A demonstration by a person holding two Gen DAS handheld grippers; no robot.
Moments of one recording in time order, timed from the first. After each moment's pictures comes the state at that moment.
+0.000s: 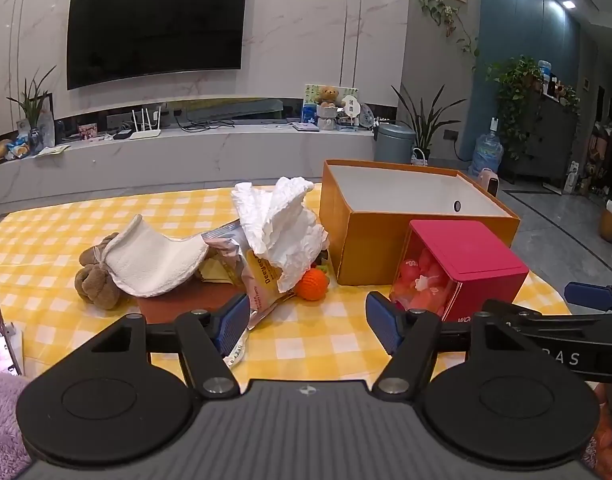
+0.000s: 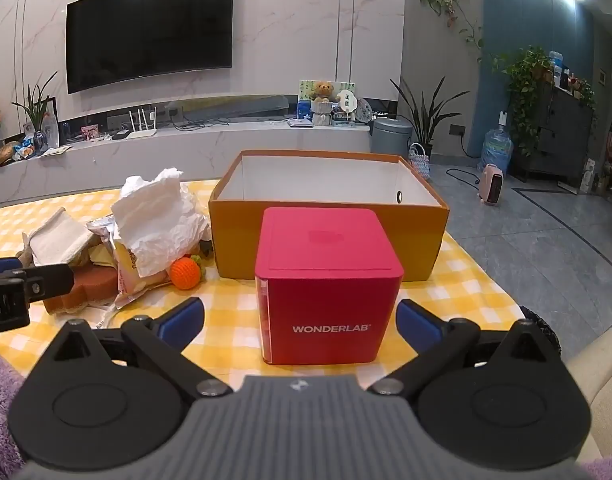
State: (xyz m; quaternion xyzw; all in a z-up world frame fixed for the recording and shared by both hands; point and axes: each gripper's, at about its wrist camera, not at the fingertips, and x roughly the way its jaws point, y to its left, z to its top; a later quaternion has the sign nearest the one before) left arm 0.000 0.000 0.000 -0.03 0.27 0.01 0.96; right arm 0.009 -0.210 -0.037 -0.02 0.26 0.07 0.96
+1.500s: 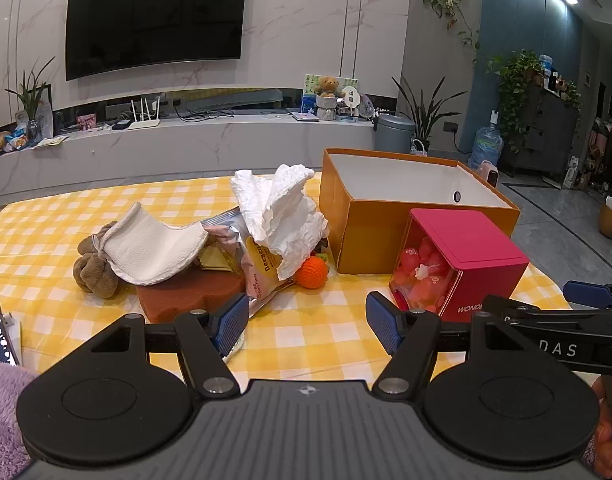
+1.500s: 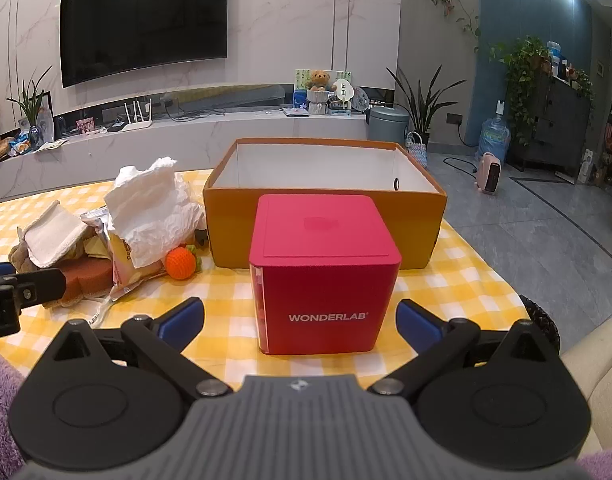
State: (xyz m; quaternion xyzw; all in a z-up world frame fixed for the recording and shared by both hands) left arm 0.000 -0.001 -0.005 -0.03 0.27 0.01 0.96; right arm 0.013 -0.211 -0.040 -0.02 0.27 0.06 0.96
